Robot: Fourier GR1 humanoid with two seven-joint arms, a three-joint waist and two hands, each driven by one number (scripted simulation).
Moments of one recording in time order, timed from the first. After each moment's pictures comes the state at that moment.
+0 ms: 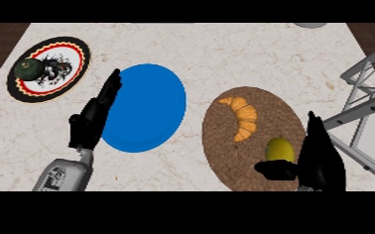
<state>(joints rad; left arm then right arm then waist) -0.17 0.21 -0.17 -1.45 0.01 0.11 0.02 0.05 0.00 0.25 -1.97 1.07 0.09 1.17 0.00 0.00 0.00</state>
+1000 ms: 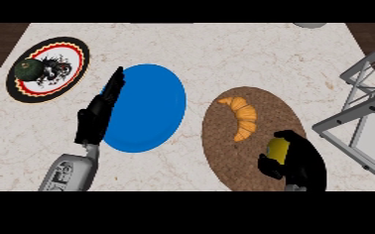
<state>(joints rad) -0.20 0.16 -0.14 -1.41 -0.05 0.10 0.02 0.08 0.00 0.26 -1.81 1.02 0.01 1.10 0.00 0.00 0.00</state>
